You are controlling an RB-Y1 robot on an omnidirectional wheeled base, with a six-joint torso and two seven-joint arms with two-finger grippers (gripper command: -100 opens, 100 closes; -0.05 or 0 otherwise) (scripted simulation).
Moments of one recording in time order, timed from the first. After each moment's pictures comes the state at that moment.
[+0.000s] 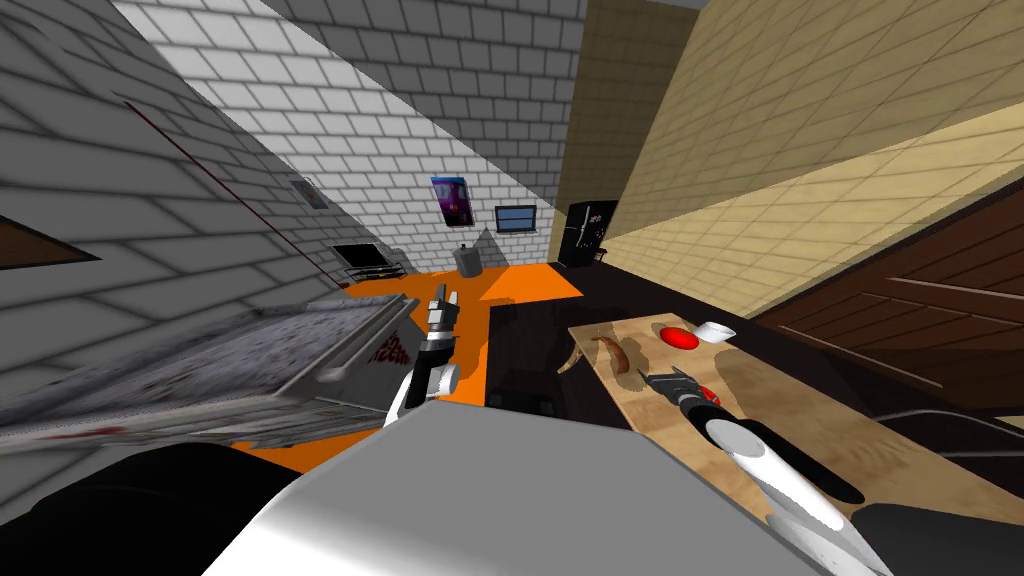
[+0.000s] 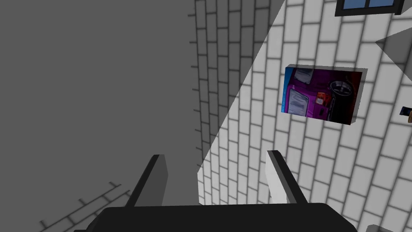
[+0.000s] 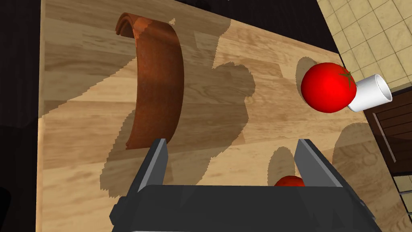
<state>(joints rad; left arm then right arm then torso) 0.47 -0.03 0.00 -2.25 -0.09 -0.38 0.08 0.38 -0.36 -0.54 -1.55 -1.02 0.46 -0.29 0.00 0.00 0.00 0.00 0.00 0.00</state>
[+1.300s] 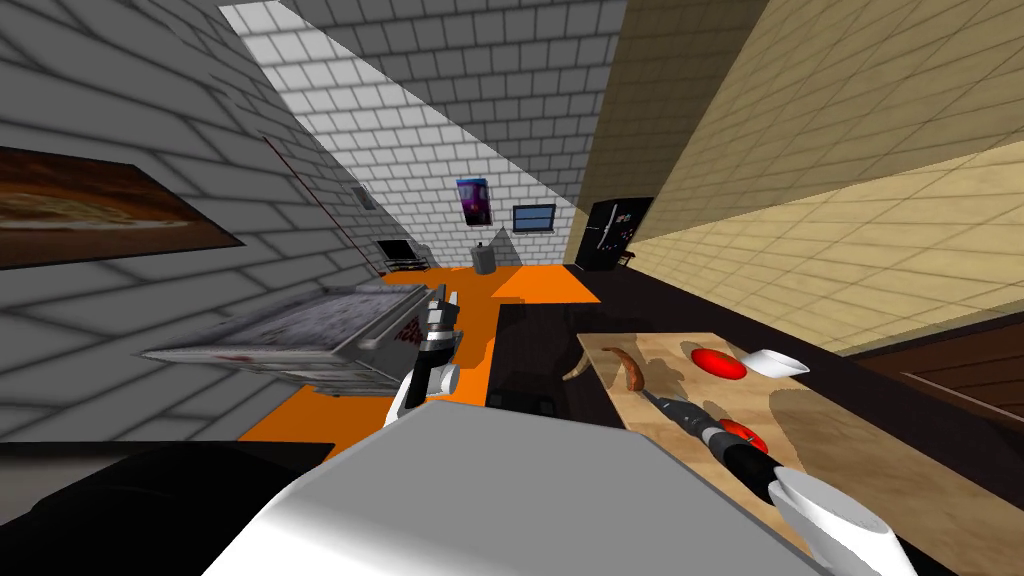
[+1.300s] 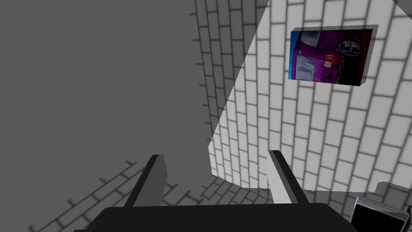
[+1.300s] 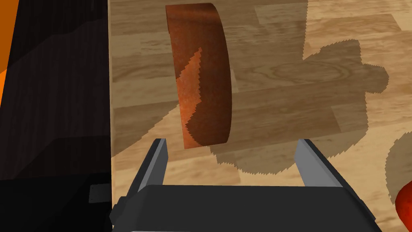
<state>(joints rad) 0.47 -0.03 0.00 -2.25 -0.09 -0.38 0.08 0.35 -0.37 -0.73 -1.29 -1.37 0.78 -0.23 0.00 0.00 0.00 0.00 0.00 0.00</state>
